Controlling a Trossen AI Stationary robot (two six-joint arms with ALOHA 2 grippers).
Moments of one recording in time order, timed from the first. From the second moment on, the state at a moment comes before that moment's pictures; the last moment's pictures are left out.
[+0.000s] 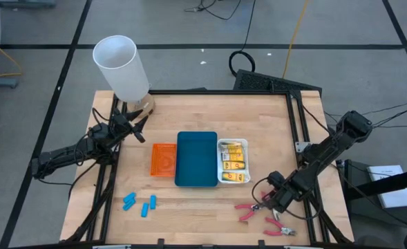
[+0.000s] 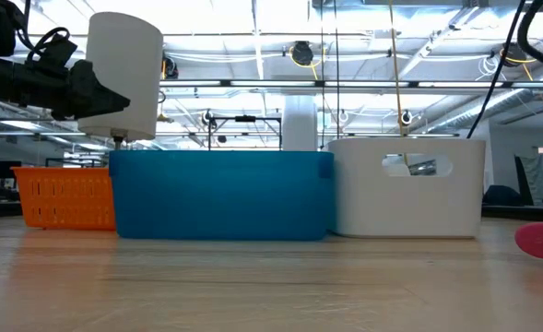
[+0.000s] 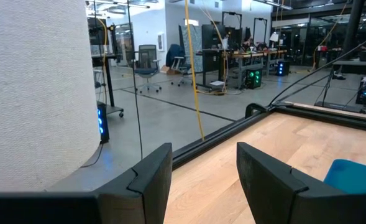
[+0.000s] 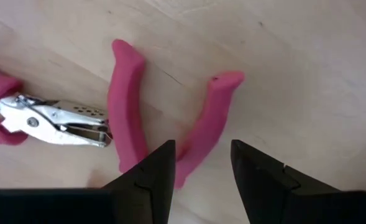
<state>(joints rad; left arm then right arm) 0.32 0.05 0.02 0.08 -0.42 0.05 0.79 1.41 0.71 -0.73 -0.07 1.86</state>
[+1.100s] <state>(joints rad) 0.32 0.05 0.02 0.08 -0.42 0.05 0.79 1.08 0.58 -0.68 0.37 1.53</state>
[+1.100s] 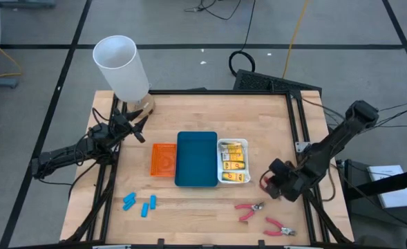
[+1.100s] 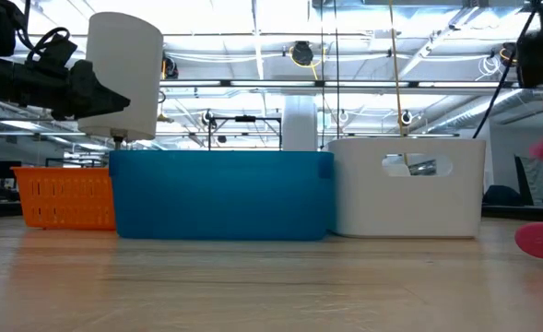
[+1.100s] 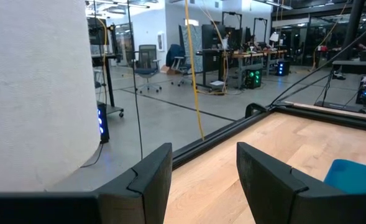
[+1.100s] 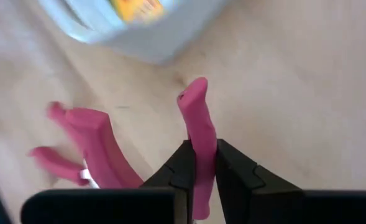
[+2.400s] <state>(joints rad) 0.27 0.17 0.02 0.27 -0.15 -0.47 0.18 0.93 0.17 0.97 0.23 0.05</state>
